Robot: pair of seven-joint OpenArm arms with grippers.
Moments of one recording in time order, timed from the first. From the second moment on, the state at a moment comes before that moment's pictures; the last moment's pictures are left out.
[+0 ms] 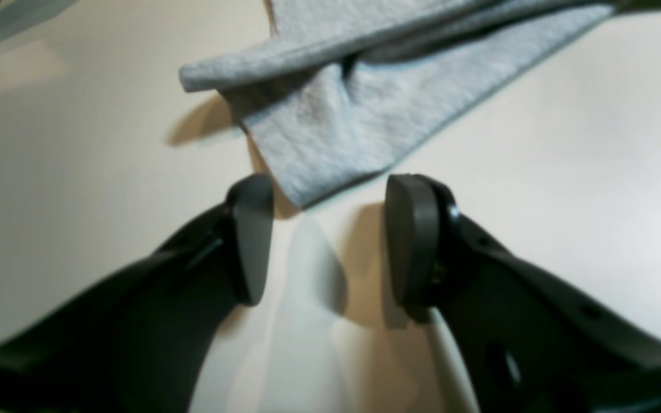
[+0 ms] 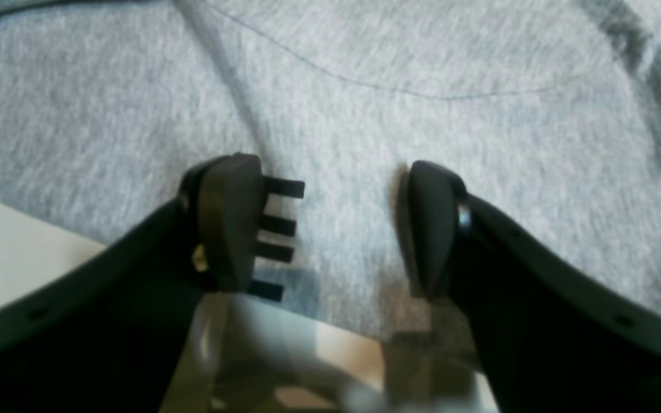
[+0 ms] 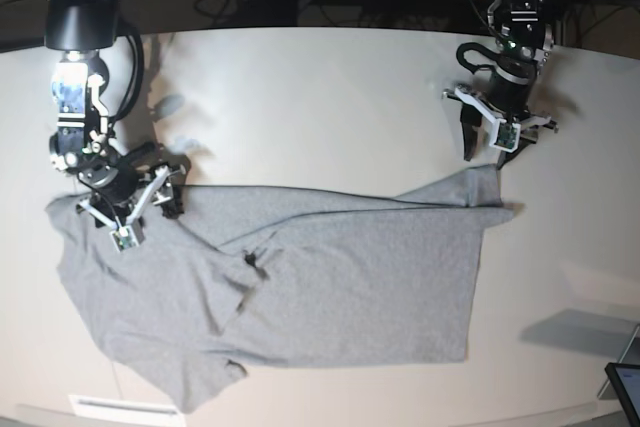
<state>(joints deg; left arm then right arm) 20.0 -15.8 -14.8 84.6 7.2 -19.1 -1.5 4.4 12.2 5.0 74.5 5.1 27.6 -30.3</state>
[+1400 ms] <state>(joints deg) 16.3 -14.8 -15.0 82.2 0.8 -22.8 4.2 -1.6 13.5 9.9 78.7 5.6 28.5 -29.9</state>
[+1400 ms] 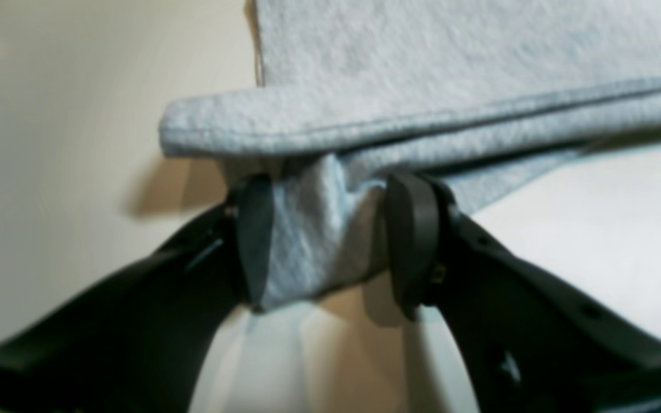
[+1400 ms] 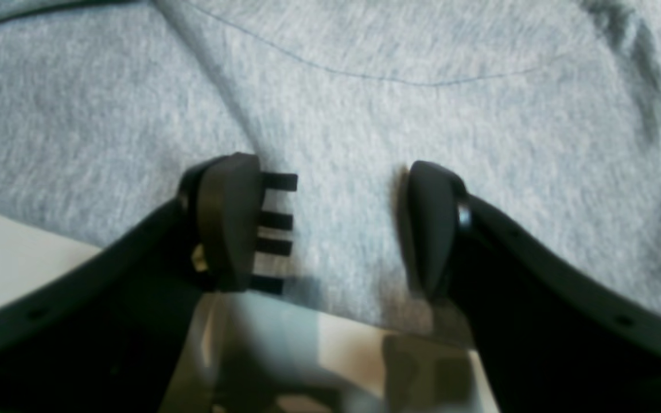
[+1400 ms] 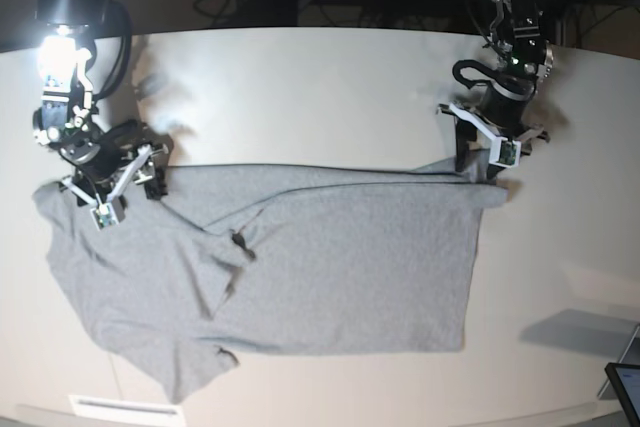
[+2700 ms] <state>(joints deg) 29.0 -14.3 -21.4 104.4 4.5 -23.8 16.2 -11.4 13.7 14.5 94.4 1.8 28.5 -38.3</state>
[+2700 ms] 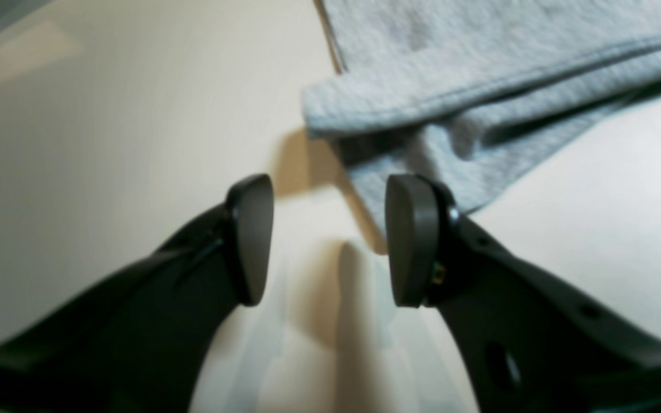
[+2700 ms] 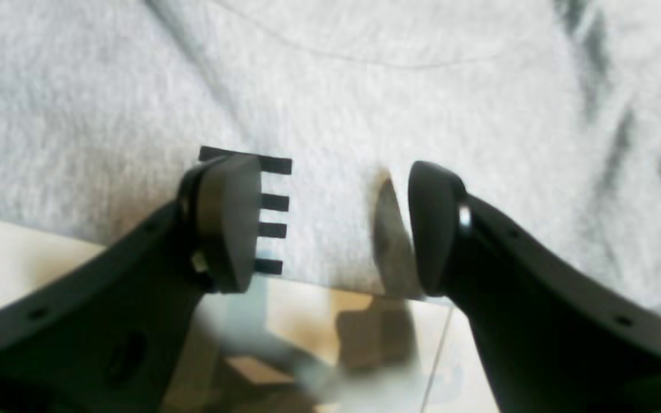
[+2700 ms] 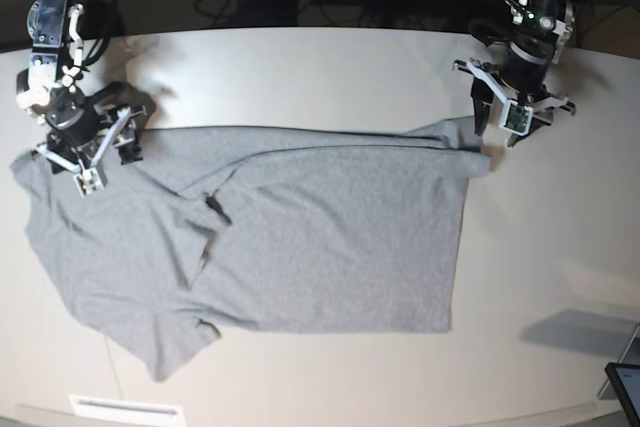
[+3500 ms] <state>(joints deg) 33.0 -9.3 -23.3 110.2 -26.9 -24.3 20.2 -8.6 12.9 14.6 106.0 1.9 28.4 -40.0</state>
